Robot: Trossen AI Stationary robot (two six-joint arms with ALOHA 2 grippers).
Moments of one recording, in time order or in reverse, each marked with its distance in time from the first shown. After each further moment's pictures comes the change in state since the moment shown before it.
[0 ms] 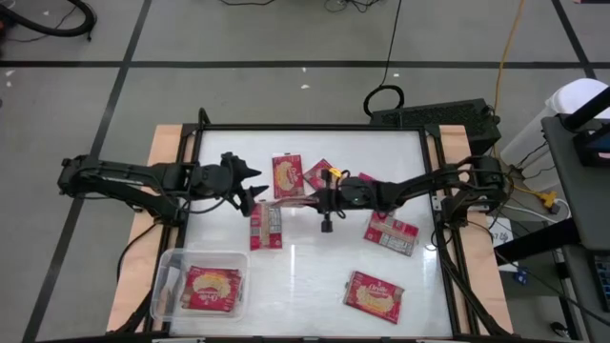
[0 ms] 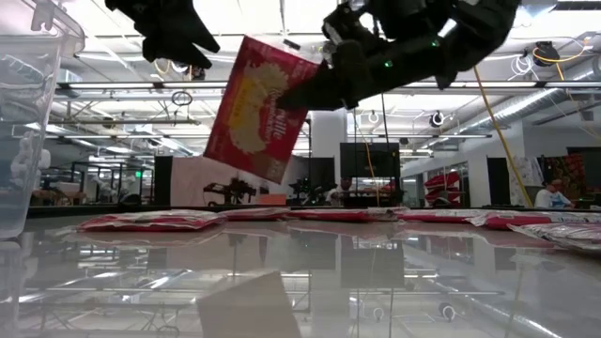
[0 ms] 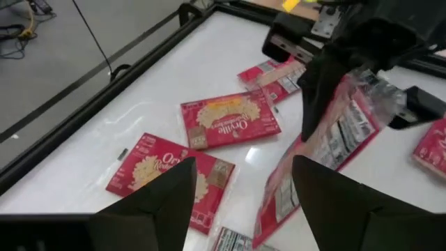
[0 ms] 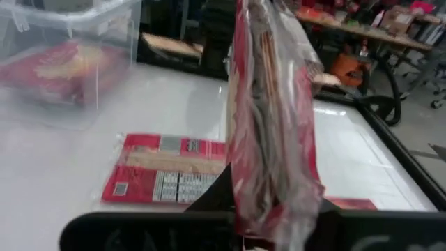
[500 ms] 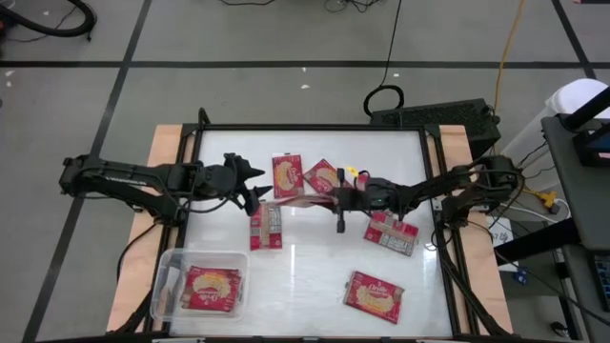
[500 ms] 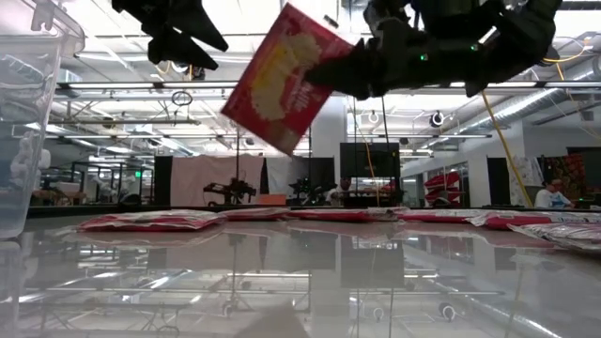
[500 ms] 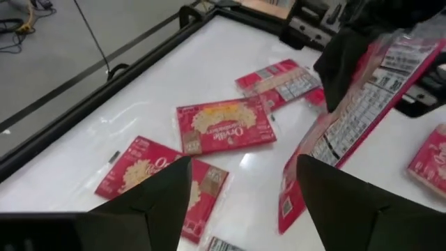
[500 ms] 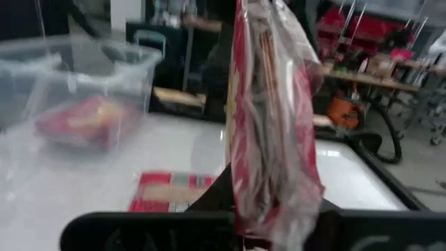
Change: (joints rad) left arm -0.003 0.028 0.000 0.053 -0.002 -0.033; right arm 0.008 -0.103 -0.207 0.310 -0.026 0.037
